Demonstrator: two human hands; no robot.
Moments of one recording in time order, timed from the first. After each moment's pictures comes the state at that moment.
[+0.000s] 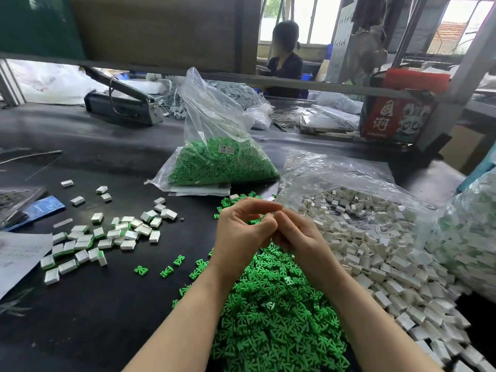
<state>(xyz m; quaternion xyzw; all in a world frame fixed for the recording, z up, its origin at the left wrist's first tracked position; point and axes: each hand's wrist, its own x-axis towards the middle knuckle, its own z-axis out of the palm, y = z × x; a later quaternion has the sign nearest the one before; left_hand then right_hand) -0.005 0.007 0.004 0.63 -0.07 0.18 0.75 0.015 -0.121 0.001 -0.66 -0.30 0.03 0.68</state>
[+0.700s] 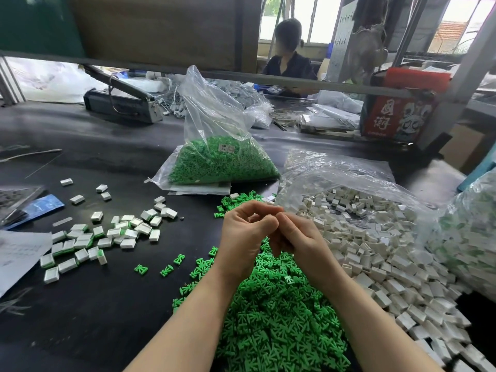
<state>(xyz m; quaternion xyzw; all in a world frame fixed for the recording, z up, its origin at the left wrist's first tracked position) 0.000 -0.002 -0.002 0.52 -0.07 0.13 0.84 0.017 -0.121 -0.003 -0.68 -0.29 0.02 0.67</state>
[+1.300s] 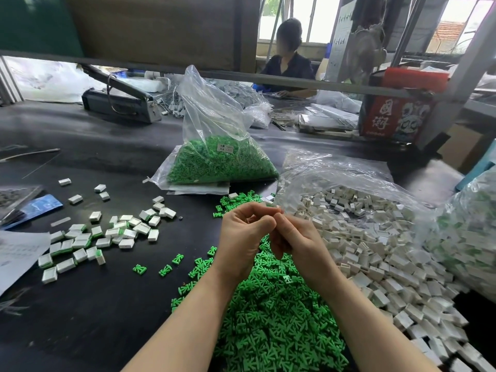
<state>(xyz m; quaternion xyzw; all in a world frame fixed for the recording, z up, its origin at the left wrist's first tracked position) -0.002 -0.002 0.000 0.51 -0.07 0.12 0.85 0.013 -0.120 -0.001 -0.70 -0.28 0.00 0.66</state>
